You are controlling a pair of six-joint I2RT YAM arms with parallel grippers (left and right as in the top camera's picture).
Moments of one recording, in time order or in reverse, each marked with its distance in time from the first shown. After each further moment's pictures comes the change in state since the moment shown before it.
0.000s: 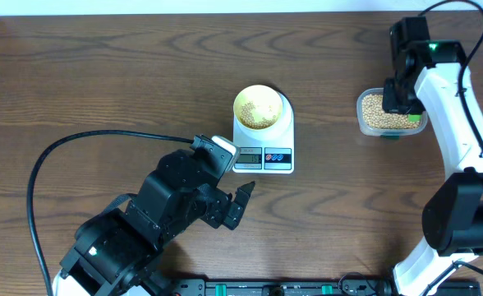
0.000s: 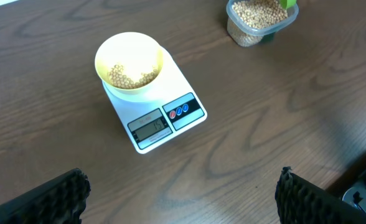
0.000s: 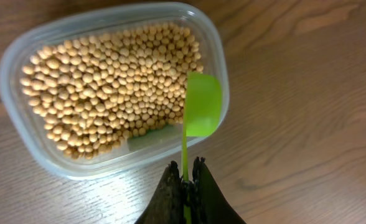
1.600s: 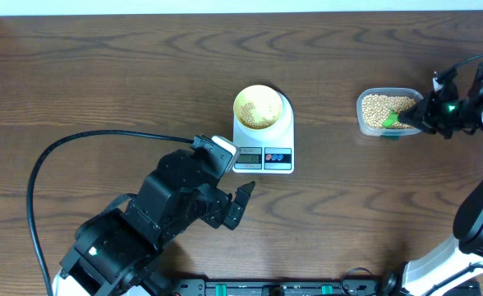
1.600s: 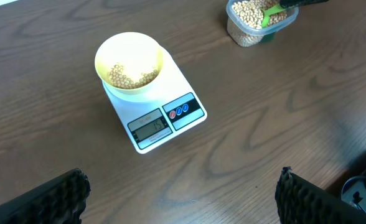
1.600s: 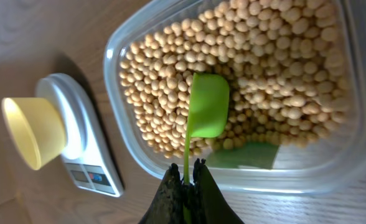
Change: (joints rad) left arm 0.000 0.000 0.000 0.000 0.000 0.000; right arm -0.436 0.000 -0.255 0.248 -1.009 -0.219
